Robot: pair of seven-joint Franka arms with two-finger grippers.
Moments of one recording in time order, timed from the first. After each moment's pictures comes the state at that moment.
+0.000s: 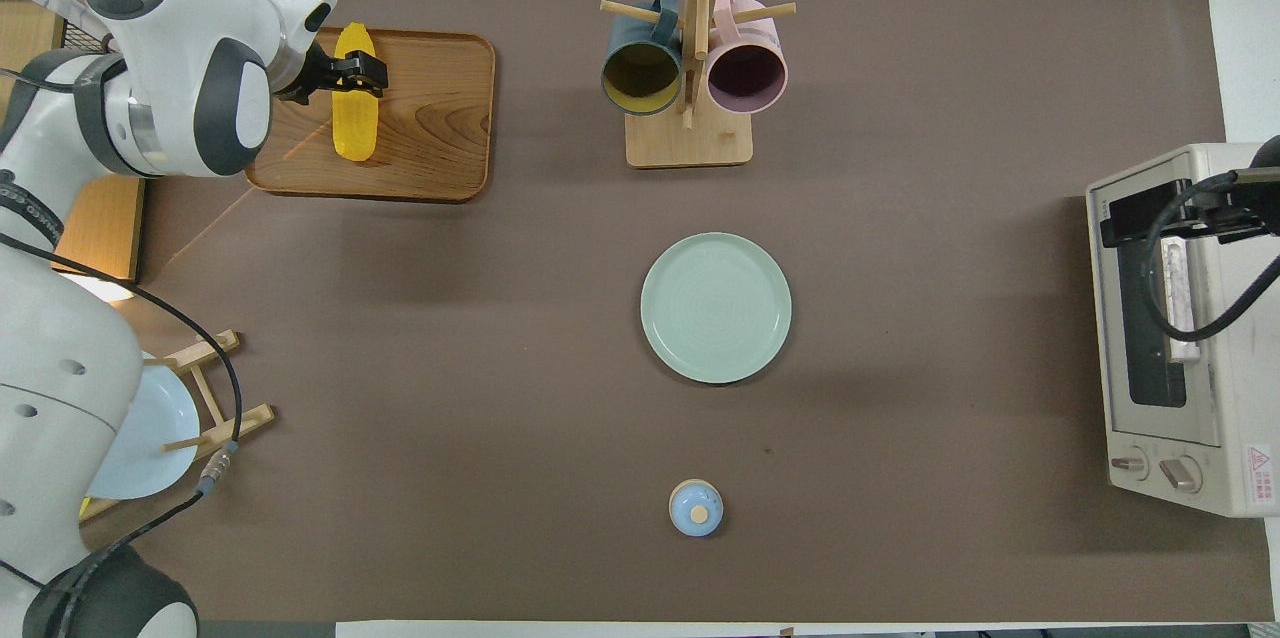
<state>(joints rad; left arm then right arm) -0.12 0.51 -0.04 -1.33 0.00 1.95 -0.15 0.06 -0.02 -0.08 -1.61 0.02 1.55 -0.03</state>
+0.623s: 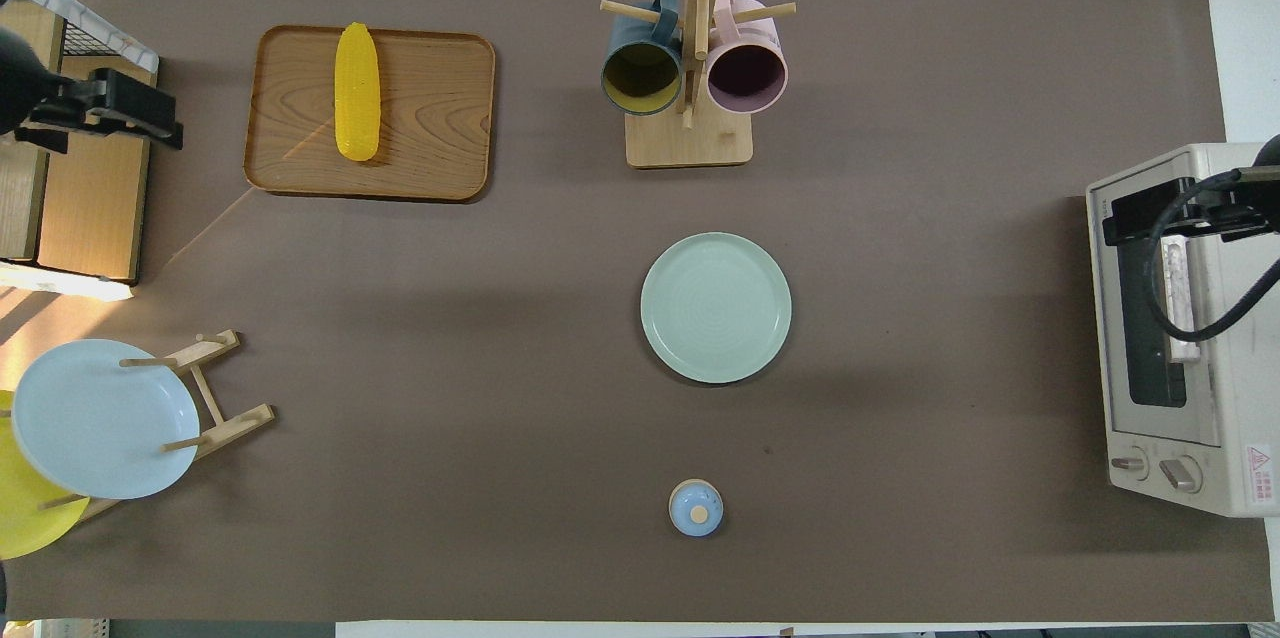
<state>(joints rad) -0.05 0.13 -0.02 -1.38 0.00 1.50 -0.01 0.06 -0.02 -0.08 -1.60 0.02 1.55 -0.03</state>
